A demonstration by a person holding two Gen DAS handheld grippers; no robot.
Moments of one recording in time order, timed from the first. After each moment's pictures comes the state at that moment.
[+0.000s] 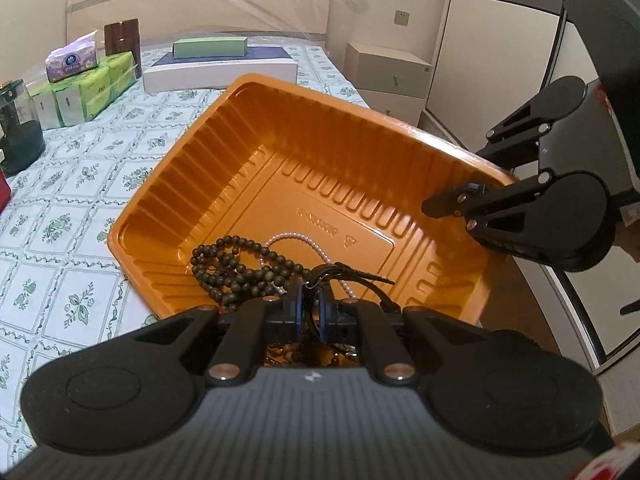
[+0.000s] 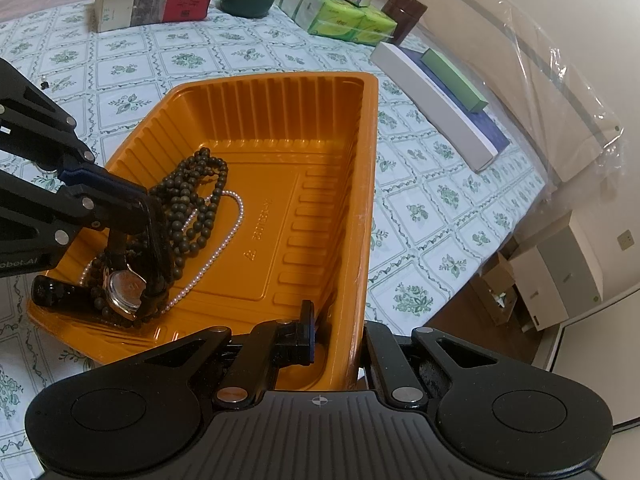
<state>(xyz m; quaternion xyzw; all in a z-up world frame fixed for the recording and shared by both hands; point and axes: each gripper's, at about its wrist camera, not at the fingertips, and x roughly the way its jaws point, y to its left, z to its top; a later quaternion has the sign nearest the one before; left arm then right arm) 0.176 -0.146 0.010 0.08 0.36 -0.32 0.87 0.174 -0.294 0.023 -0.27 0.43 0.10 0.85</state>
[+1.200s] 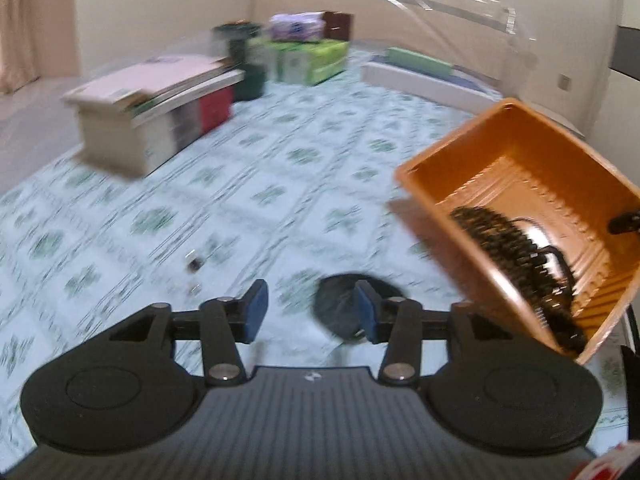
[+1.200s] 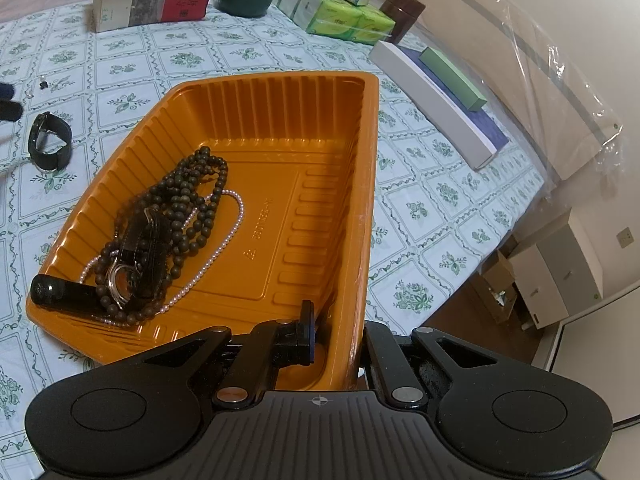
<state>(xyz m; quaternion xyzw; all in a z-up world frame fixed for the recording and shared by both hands) 0.152 0.039 -0.009 -0.02 0.36 -0.08 0.93 0.174 -0.295 0.024 -0.27 0.43 0.10 0.85</state>
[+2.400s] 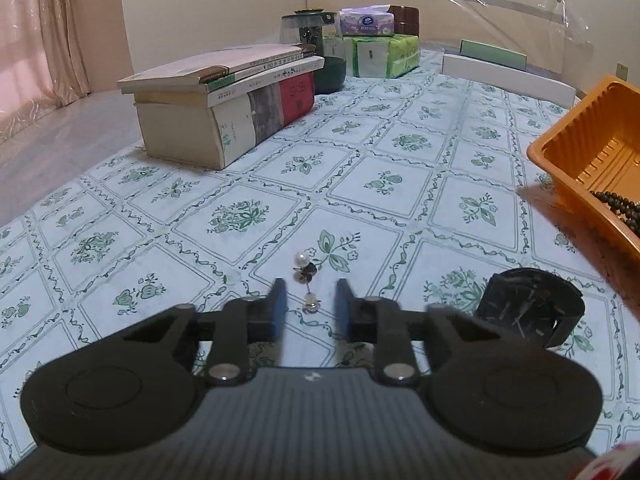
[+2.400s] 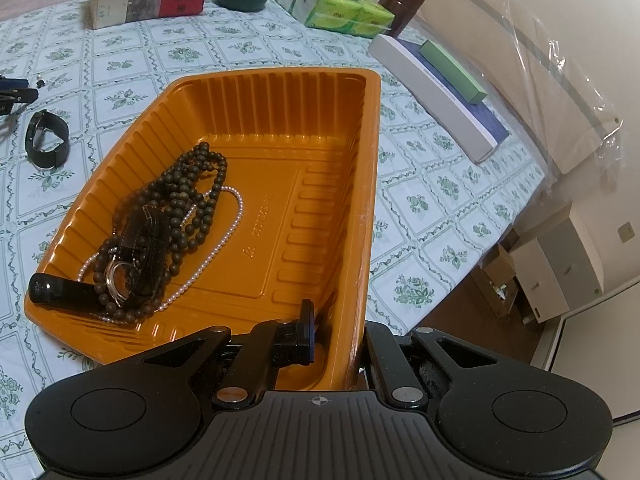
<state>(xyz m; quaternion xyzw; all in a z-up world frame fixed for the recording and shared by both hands) 0.195 0.084 -0.065 0.03 0.33 0.00 0.94 0.173 -0.299 0.022 -0.27 0.44 0.09 0.85</state>
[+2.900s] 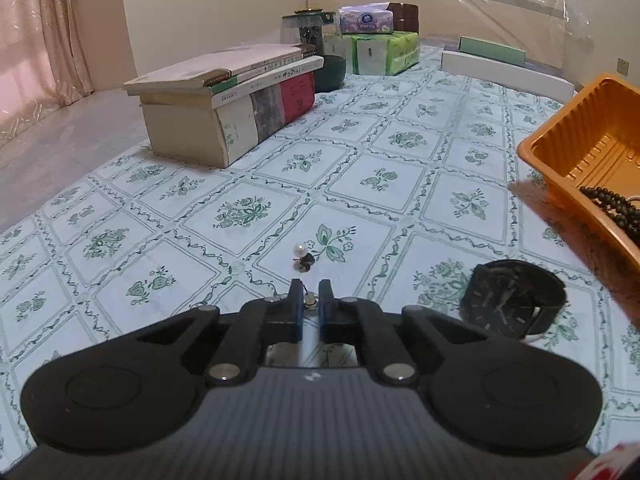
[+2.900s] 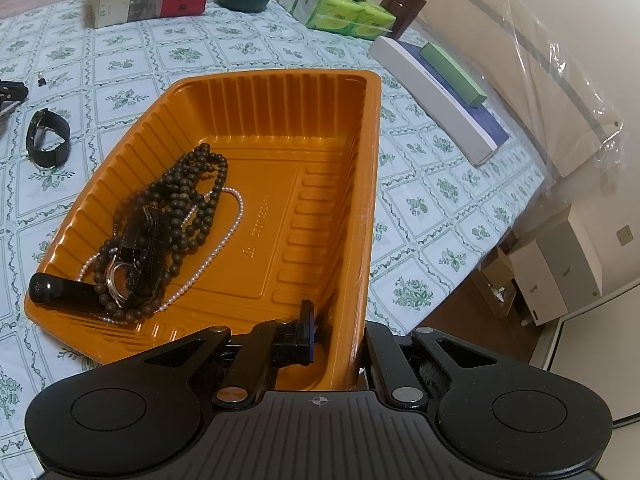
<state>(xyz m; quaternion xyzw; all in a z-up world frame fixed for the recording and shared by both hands) 0.179 0.079 -0.052 0.04 0.34 0.01 0.94 0.176 -0.300 0.025 -0.27 0.44 0.09 0.85</state>
